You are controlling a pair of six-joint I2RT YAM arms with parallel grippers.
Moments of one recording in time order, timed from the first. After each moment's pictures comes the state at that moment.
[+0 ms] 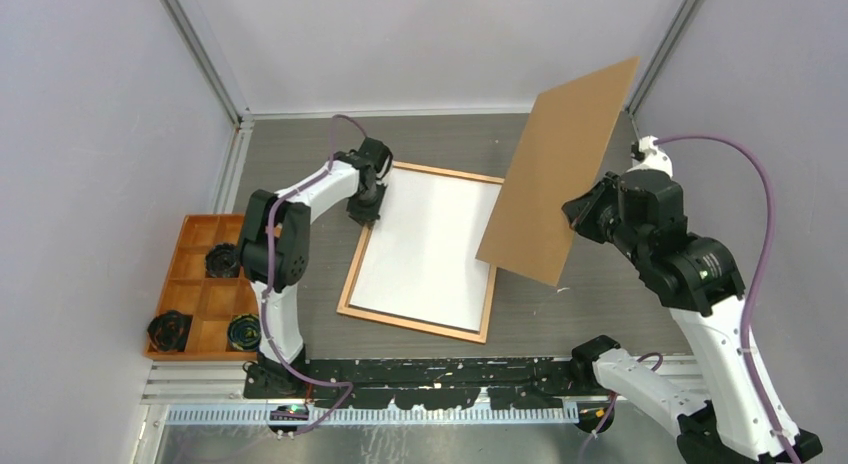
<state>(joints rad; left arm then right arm) -0.42 2.00 1.50 -0.77 -0.10 -0.10 0.41 0.84 1.36 -1.04 0.24 0.69</state>
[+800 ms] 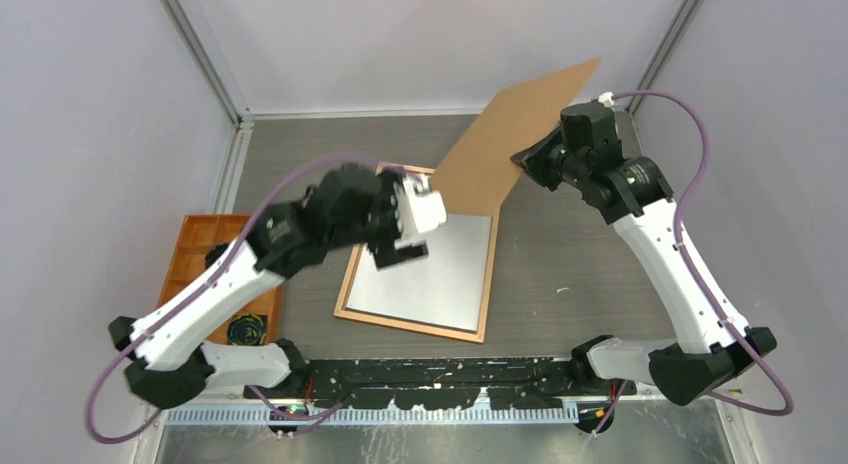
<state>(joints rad) -0.82 1.27 1.59 -0.93 0.01 0.48 0.41 1.24 1.55 -0.90 0.14 1.03</state>
